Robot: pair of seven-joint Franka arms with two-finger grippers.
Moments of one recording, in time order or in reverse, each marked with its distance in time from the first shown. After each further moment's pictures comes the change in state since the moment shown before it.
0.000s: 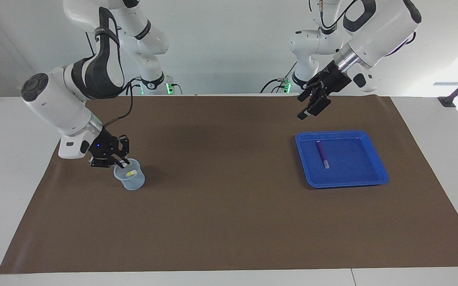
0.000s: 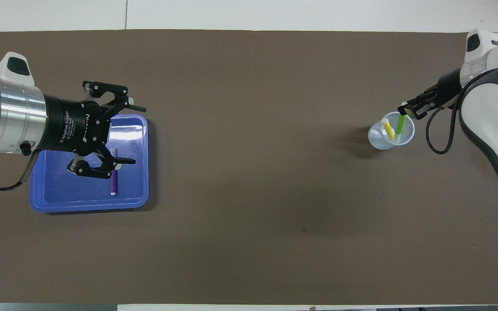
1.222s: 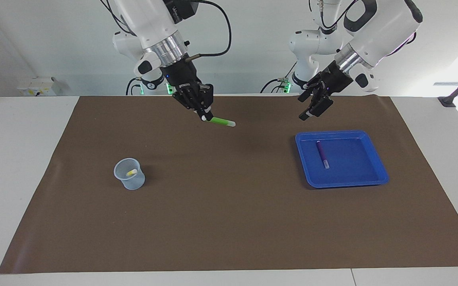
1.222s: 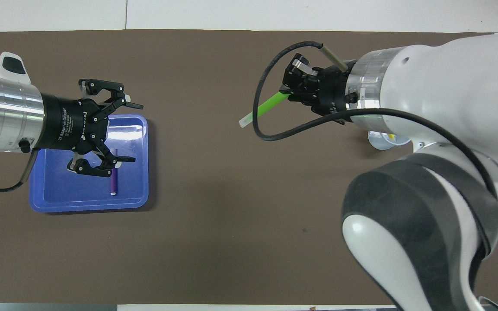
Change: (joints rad) left arm 0.002 0.000 0.002 0.001 0.000 0.013 -0.093; right arm 0.409 -0.155 0.048 0.066 0.077 0.268 1.644
